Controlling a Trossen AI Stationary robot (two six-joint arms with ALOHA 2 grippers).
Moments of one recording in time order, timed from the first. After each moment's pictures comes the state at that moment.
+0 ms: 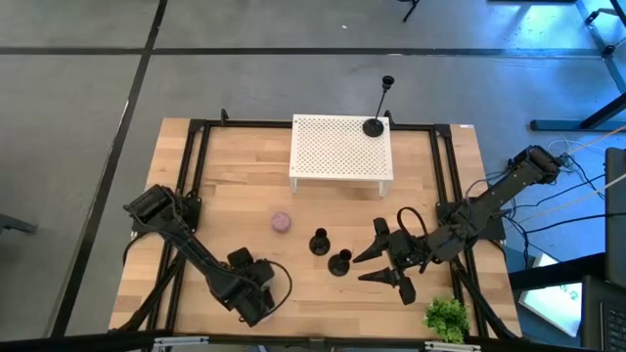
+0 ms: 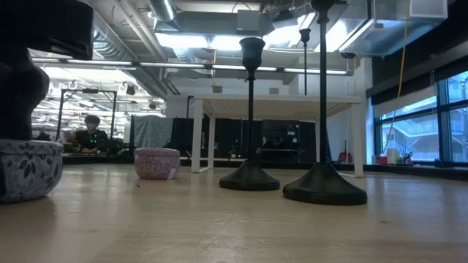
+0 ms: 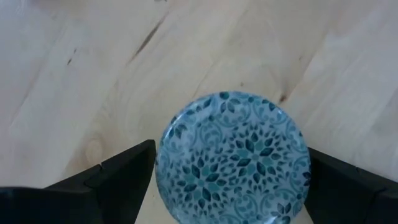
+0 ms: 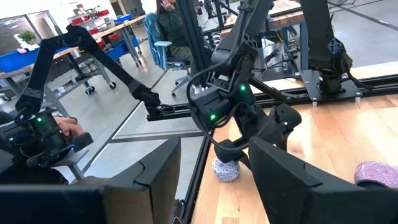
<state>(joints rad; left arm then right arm) -0.76 1.91 1.18 -0.77 -0.40 -1.31 0.67 1.25 0.94 0.13 0.35 0.38</state>
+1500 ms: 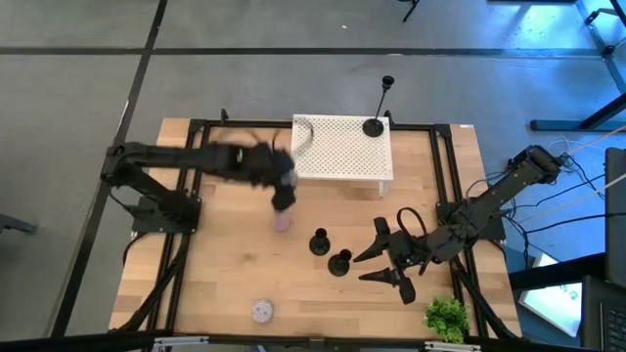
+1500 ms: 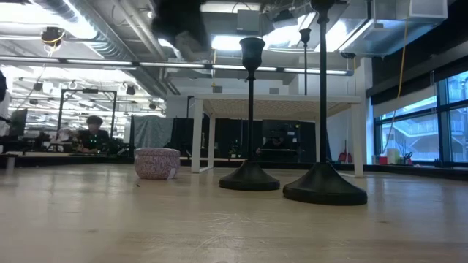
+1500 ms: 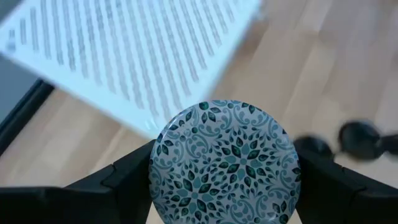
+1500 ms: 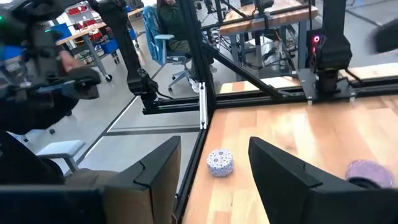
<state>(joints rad) 0.06 1.44 1.38 -0.88 -0.25 -0.37 0.67 1.24 0.94 0.10 0.35 0.34</state>
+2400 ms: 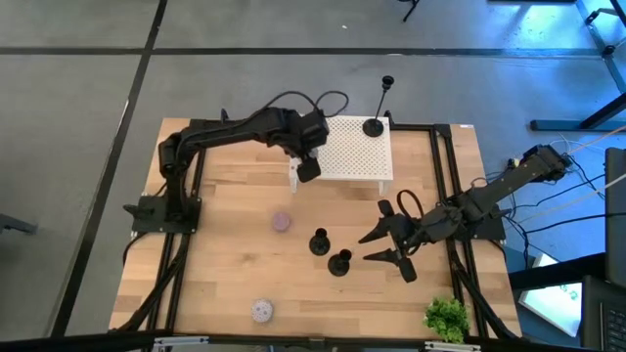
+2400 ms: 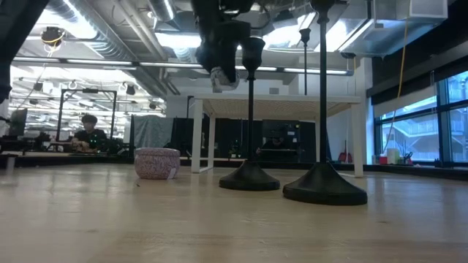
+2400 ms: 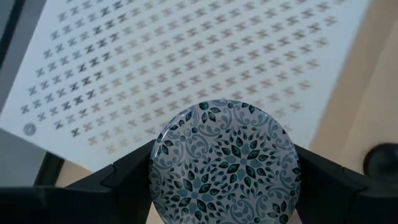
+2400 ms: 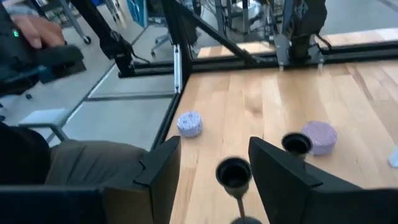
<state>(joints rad) 0.30 1.88 1.87 -1.13 -0.13 -0.06 0.55 1.13 0.94 -0.18 0.23 0.33</state>
